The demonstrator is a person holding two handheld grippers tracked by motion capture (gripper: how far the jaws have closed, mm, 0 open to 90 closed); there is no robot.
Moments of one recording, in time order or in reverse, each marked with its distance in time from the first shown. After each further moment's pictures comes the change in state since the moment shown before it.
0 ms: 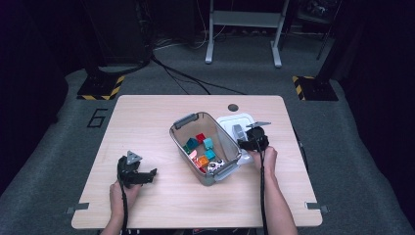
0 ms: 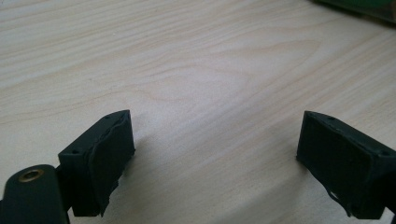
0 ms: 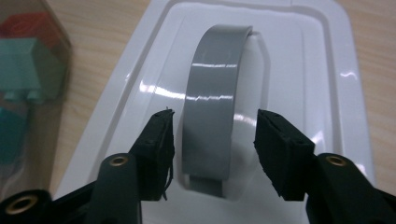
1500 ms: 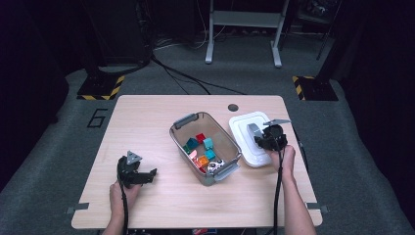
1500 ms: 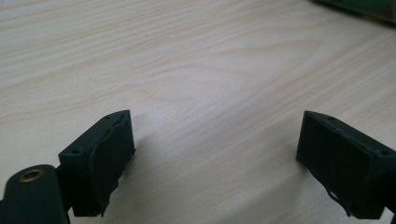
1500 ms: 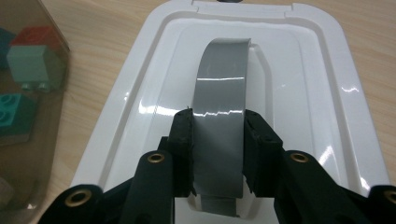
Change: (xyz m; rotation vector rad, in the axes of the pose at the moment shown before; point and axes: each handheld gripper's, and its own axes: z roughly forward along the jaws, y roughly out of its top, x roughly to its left) left arm 0.000 0.000 0.000 -0.004 0.004 -0.005; right arm -0.029 -0.002 -0.061 -0.013 -0.019 0.003
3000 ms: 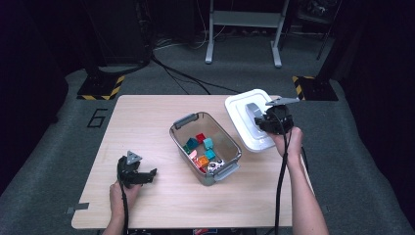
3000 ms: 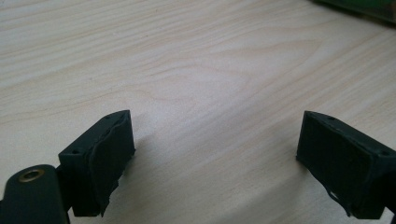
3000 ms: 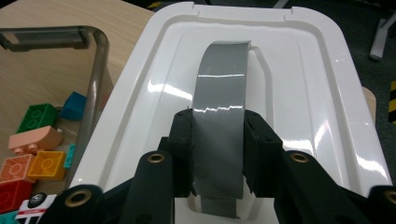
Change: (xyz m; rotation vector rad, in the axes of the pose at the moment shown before) left arm 0.000 0.000 0.000 -0.003 0.002 -0.002; right arm 0.023 0.069 -0.076 -0.099 0.013 -0.093
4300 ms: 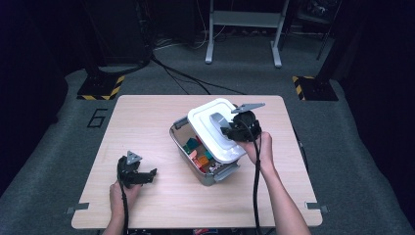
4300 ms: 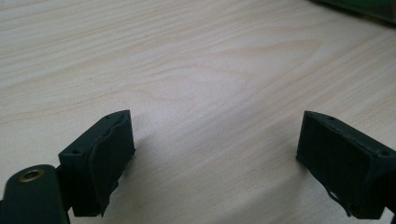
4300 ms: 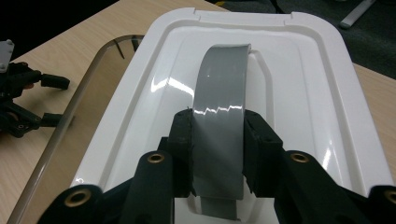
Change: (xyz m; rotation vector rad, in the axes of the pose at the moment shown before) left arm 0.000 0.000 0.000 0.002 -0.001 0.001; right arm 0.090 0.017 0.014 0.017 0.213 -0.088
